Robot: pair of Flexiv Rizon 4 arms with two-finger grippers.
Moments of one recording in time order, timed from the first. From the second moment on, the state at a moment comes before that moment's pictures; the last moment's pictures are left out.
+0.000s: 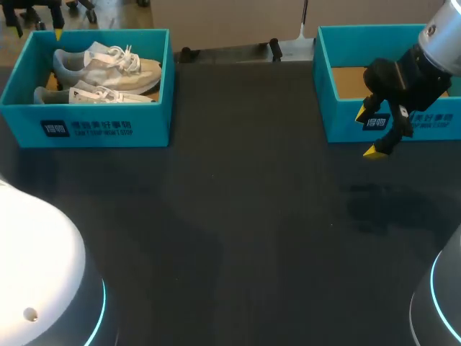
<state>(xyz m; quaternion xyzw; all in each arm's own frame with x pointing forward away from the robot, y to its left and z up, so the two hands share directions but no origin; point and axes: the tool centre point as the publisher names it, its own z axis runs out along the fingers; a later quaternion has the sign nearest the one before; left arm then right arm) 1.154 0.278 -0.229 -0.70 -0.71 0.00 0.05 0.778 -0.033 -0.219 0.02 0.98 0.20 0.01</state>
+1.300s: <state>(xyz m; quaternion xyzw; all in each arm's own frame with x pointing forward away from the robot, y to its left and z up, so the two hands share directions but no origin) 1.082 0.292 -0.224 -0.74 -0.67 0.03 0.05 0.778 -0.033 -0.219 0.02 0.98 0.20 0.01</state>
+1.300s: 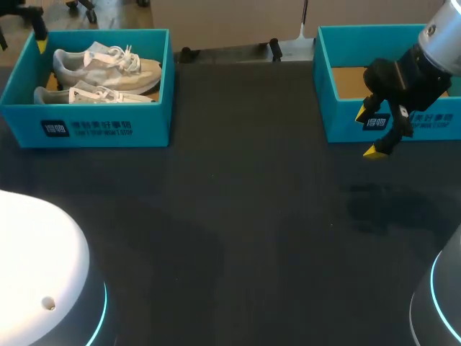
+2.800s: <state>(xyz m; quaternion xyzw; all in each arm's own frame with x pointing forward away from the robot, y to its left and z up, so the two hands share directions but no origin) 1.049 0.278 -0.310 -0.76 -0.65 -0.01 -0.01 0.778 -0.033 -0.219 0.02 0.98 0.20 0.01</state>
